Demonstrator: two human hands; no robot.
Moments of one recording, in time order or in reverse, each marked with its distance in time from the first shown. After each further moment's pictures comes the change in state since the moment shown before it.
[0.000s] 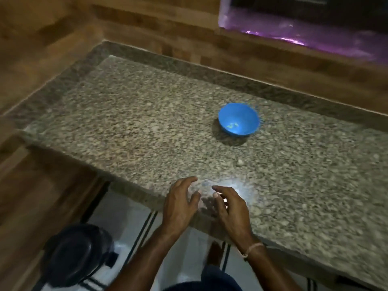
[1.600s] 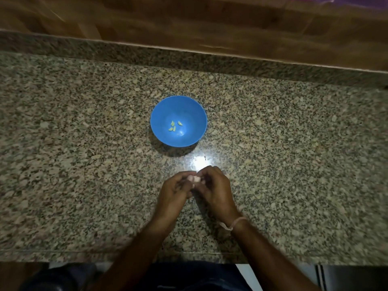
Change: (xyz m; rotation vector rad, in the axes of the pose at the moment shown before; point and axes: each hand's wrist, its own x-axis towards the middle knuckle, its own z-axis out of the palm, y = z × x) left_hand 0.144 0.069 0.105 -0.585 -0.465 -0.337; right_hand 0.142 0.055 -0.055 0.175 0.124 0.208
